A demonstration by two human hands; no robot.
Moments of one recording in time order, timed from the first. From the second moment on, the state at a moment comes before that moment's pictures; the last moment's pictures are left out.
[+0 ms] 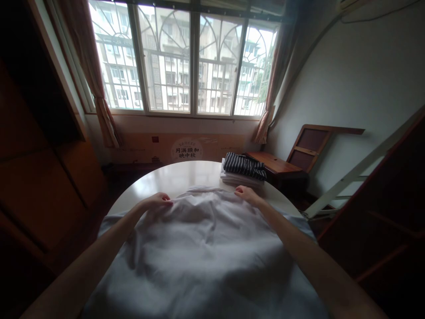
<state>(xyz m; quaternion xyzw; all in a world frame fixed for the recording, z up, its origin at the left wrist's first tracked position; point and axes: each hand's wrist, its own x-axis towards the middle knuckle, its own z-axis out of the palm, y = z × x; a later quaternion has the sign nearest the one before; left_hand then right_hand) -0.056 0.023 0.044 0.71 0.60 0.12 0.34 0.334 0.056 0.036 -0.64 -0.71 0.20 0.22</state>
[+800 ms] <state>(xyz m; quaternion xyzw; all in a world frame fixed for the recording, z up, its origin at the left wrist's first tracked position) -0.042 0.065 0.056 0.73 0.62 0.24 0.16 0.345 0.083 0.055 -0.52 -0.79 0.16 0.26</state>
